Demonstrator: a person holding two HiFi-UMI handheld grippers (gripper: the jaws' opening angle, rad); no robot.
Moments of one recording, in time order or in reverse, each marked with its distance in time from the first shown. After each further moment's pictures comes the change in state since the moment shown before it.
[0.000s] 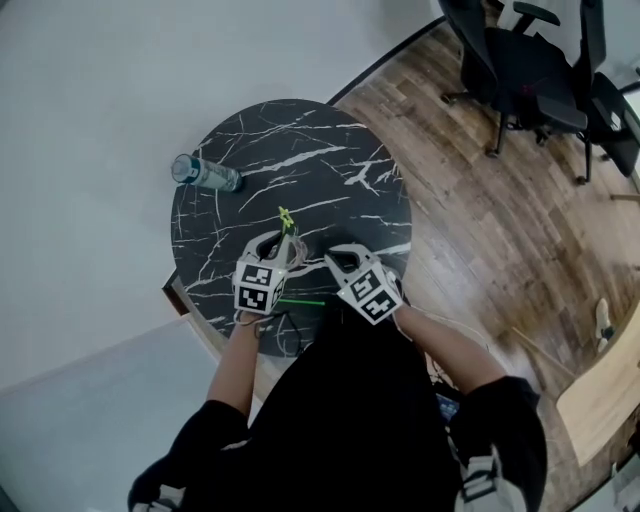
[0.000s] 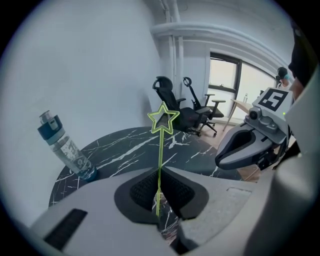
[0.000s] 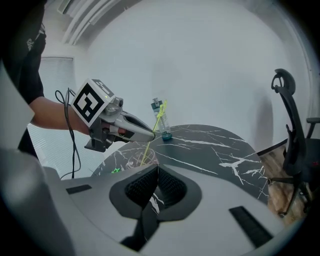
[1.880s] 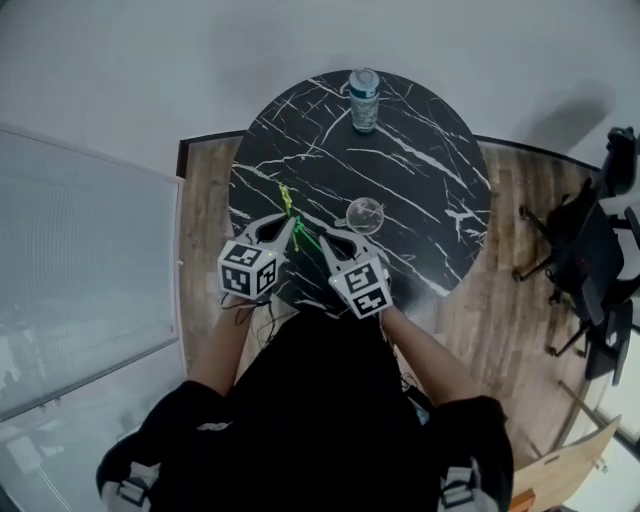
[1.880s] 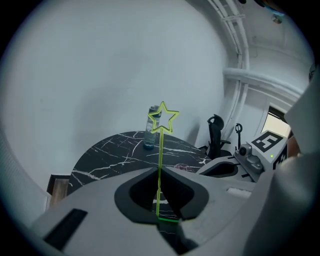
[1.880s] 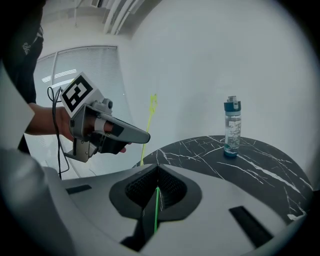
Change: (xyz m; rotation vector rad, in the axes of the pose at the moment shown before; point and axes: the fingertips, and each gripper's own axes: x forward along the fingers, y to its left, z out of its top) left arm -0.190 0.047 -0.122 -0.691 -0.248 0.331; right arm 0.075 0.185 0.037 -0.325 0.084 0.411
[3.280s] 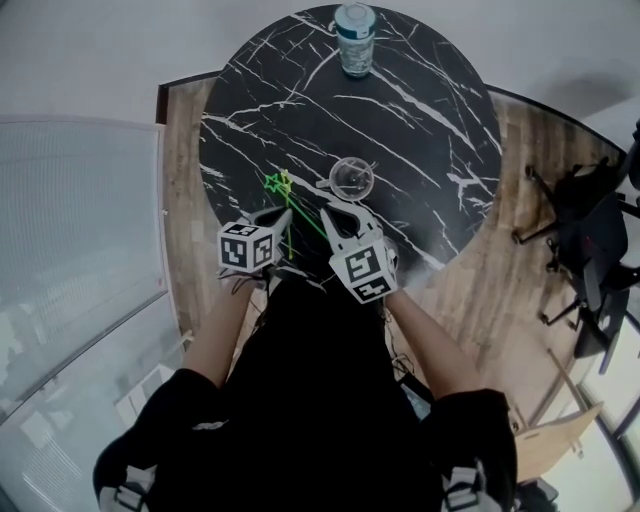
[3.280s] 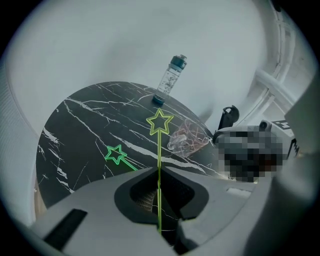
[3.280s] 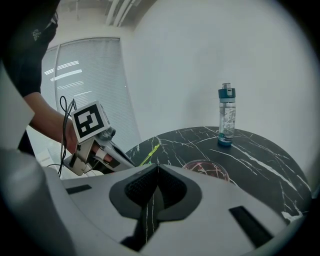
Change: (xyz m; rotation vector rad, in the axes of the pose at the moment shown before) left arm 0.062 -0.008 -0.148 -0.323 0.316 -0.011; right arm -0.010 -0.034 -0.051 -0.051 0.086 0.013
